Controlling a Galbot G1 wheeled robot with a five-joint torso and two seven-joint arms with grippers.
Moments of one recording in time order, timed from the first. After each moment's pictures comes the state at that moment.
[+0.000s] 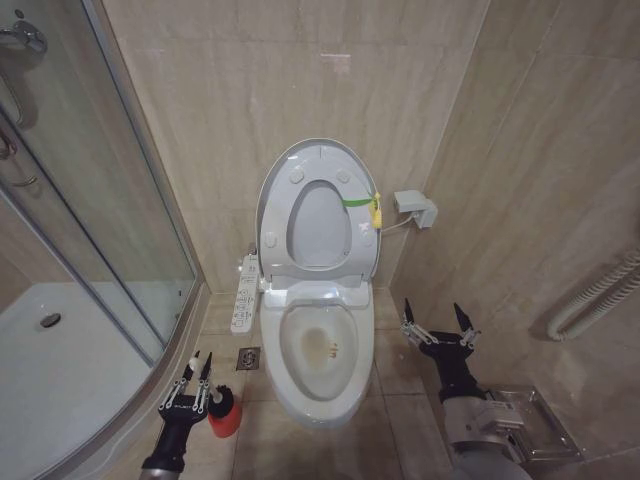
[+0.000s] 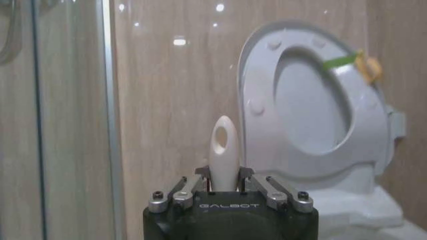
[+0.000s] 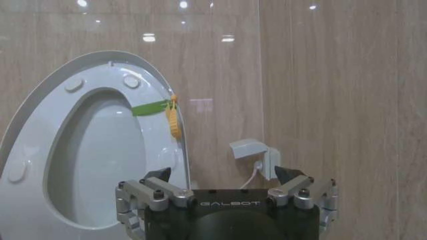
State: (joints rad) left arm 1.74 -1.28 -0.56 -2.01 -0.16 -0.48 -0.01; right arm -1.62 1.38 0.50 2.30 0.17 0.03 0.27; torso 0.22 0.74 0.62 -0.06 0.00
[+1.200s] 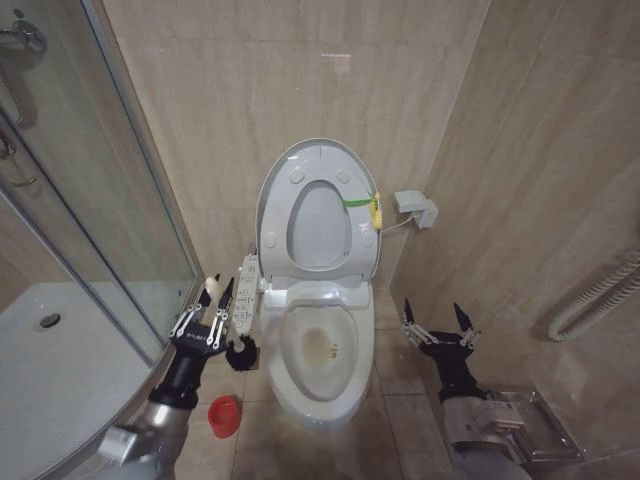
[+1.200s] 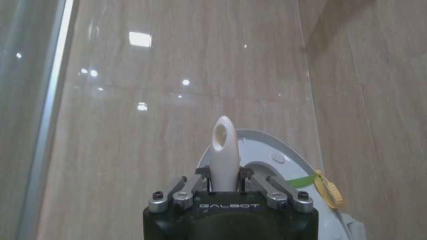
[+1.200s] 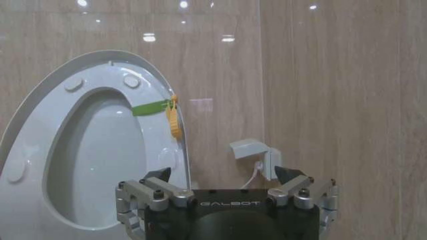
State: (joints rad) left arm 1.51 -1.11 -0.47 -2.27 -0.30 -0.31 -0.03; right arm -1.62 1.38 0.50 2.30 0.17 0.03 0.27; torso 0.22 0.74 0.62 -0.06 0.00
